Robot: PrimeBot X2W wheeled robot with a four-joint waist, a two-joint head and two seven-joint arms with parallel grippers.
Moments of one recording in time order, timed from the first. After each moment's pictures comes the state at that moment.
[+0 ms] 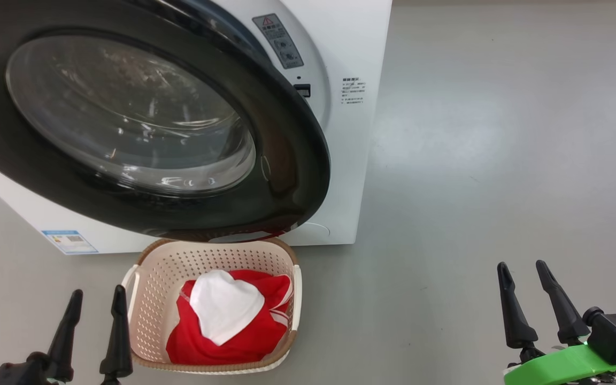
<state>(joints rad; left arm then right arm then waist) 0.00 0.08 0.11 0.15 -0.32 -0.13 -0.26 0.04 -0.04 -0.05 0.18 0.35 0.12 -0.26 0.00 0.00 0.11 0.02</state>
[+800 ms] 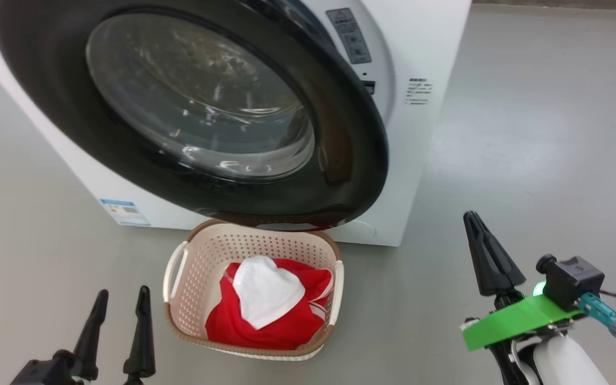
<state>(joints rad) -0.01 0.05 0.07 0.17 -0.32 -0.13 -0.26 -0.13 -0.04 0.09 0.22 0.38 0.12 -0.26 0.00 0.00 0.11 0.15</state>
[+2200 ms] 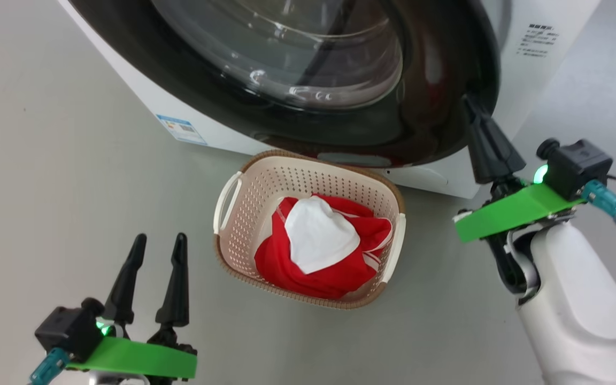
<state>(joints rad) -0.16 0.04 -0.05 0.17 -0.40 -0.13 -0.26 -0.52 -0.06 0.12 0.36 0.34 0.13 -0.26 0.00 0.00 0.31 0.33</state>
